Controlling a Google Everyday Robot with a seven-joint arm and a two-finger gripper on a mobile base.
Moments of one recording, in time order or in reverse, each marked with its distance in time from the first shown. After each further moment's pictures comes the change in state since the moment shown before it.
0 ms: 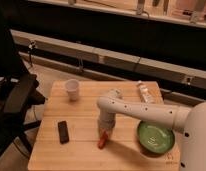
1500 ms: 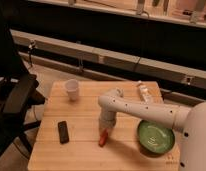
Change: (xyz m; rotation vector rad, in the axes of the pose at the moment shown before) arm 0.011 -0.002 -0.005 0.014 -0.003 0.006
